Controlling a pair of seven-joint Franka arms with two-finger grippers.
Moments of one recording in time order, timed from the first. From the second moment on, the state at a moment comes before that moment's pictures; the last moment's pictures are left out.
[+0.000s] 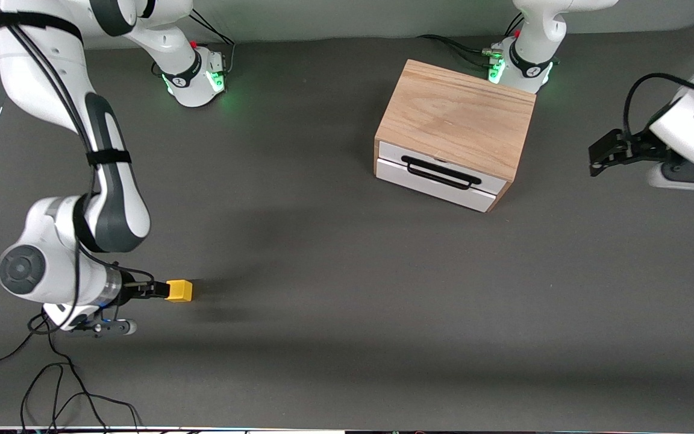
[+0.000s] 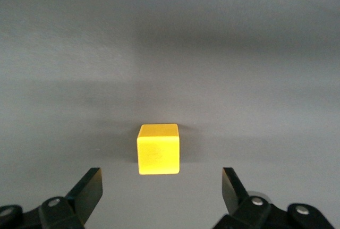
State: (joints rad) left arm -0.05 0.04 -0.11 -1.53 -0.02 1.56 -0.08; right arm 0.19 0.66 -0.16 -1.43 0.06 2.02 0.00
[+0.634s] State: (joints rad) left arm -0.22 0.17 -0.12 -1.52 -0.06 1.58 -0.86; right arm 0.18 0.76 -0.16 -1.56 0.11 2.26 0.00
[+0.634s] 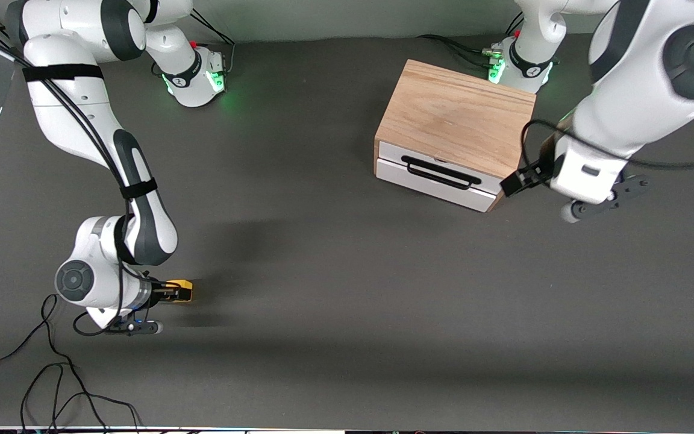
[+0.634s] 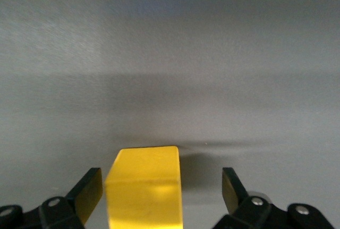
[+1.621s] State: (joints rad) left arm -0.36 0.35 -0.12 -1.67 -0.05 1.70 -1.57; right arm 0.19 0.69 -0.16 -1.55 0.11 2.21 0.00
